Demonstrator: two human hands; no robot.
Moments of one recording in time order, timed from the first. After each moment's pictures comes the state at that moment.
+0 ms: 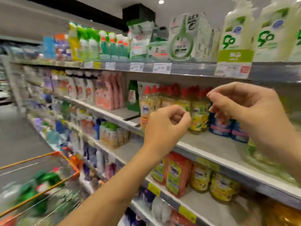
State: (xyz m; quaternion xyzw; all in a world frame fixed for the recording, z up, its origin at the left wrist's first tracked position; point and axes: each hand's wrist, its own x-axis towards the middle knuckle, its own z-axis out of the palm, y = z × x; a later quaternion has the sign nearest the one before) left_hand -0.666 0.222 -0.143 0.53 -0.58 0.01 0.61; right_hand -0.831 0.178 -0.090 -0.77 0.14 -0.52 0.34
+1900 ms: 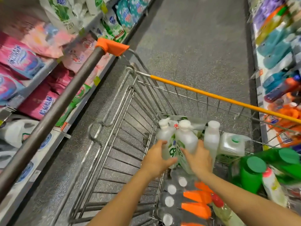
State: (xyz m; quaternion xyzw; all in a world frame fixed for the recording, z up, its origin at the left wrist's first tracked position) left_hand 0.112 0.683 -0.679 0.84 0.14 -0.19 0.49; right_hand 0.150 0.523 -0.726 -0.94 0.11 0.09 0.31
